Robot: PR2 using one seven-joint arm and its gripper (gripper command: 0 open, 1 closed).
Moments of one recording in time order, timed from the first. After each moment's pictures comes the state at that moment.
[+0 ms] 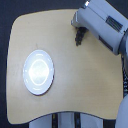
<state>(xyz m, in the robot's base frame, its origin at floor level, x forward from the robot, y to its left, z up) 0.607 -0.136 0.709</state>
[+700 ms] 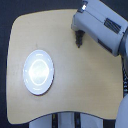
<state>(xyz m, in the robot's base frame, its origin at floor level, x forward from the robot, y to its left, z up) 0.595 -0.122 0.713</state>
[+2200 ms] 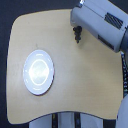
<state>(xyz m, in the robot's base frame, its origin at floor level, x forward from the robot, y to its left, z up) 0.592 -0.107 0.766</state>
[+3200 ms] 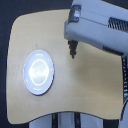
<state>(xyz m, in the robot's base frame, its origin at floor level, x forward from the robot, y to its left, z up) 0.507 -0.066 0.867</state>
